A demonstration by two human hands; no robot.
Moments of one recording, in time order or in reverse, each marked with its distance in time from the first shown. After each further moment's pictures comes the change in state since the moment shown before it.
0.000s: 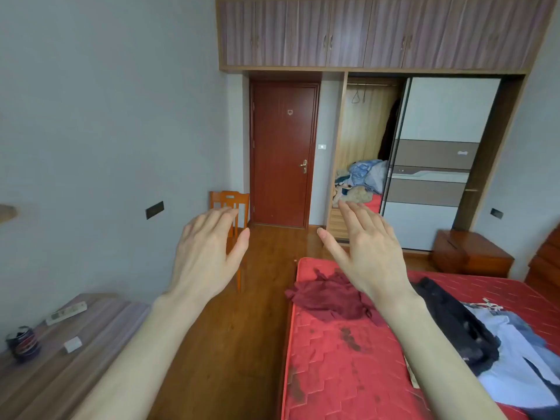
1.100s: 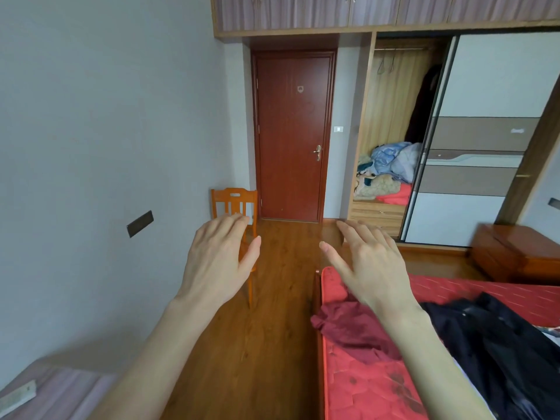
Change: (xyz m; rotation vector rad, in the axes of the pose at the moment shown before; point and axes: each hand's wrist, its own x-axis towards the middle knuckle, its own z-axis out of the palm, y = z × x) left_hand 0.233 -0.202 0.271 0.075 -0.112 0.037; right_hand 0.204 -0.008 0.348 0.026 -0.083 0.031
